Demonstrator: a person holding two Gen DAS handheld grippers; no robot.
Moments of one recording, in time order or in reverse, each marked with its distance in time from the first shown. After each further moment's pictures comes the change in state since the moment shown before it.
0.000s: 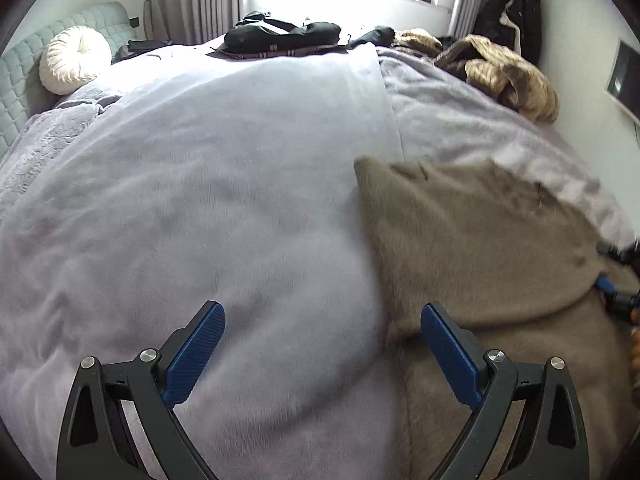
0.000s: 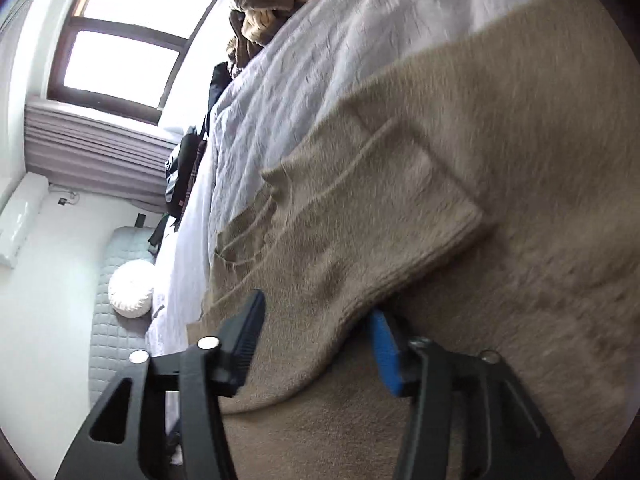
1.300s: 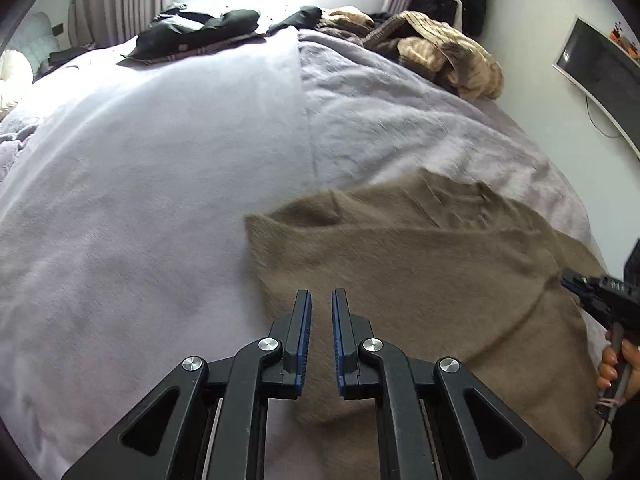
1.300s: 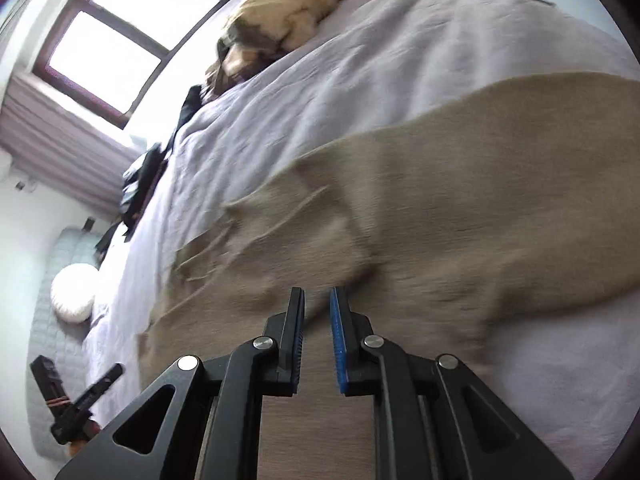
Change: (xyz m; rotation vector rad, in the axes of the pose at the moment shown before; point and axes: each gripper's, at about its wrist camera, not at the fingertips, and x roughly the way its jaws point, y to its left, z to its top) left arm 0.029 -0.051 0.052 0.149 0.117 -0.206; right arm -0.045 0.011 0.006 -0.070 -0.091 -0.184
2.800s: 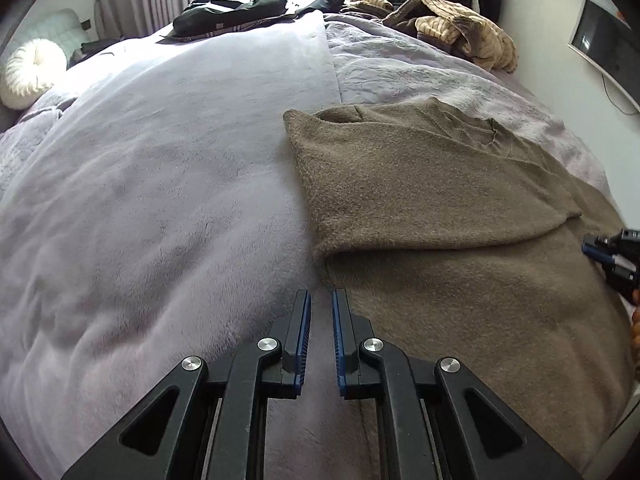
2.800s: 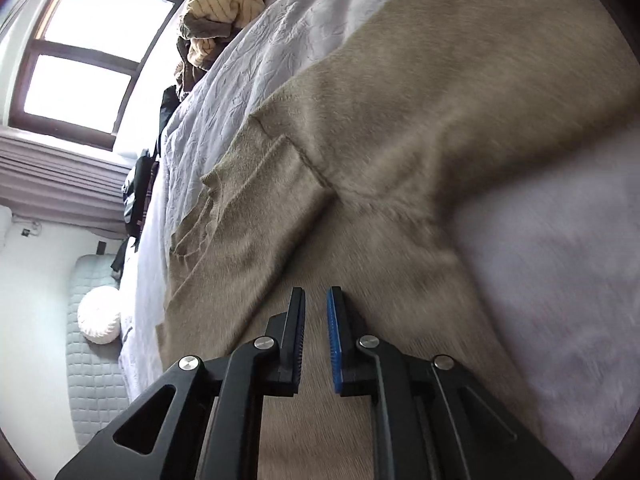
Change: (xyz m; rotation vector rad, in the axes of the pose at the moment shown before) left arm -0.032 -0.001 -0.097 -0.023 0.007 0.127; right arm -0.017 -0.053 -0.038 0.178 0.066 0.035
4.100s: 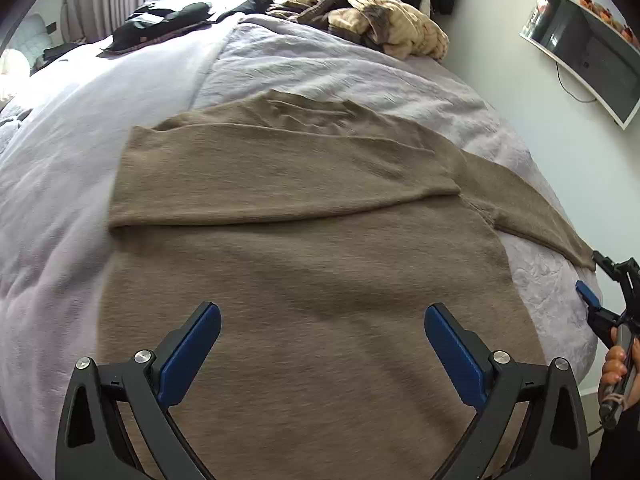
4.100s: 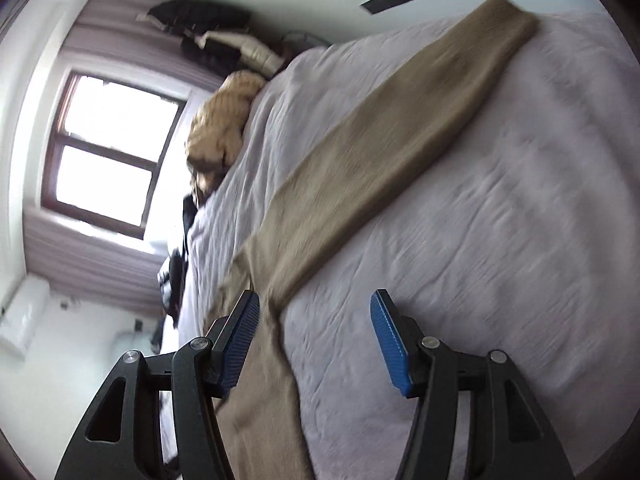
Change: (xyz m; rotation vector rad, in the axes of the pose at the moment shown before) left arm -0.040 -0.177 -0.016 0.028 0.032 -0.141; right arm -0.201 -0.148 0.029 0.173 -0.322 0.122
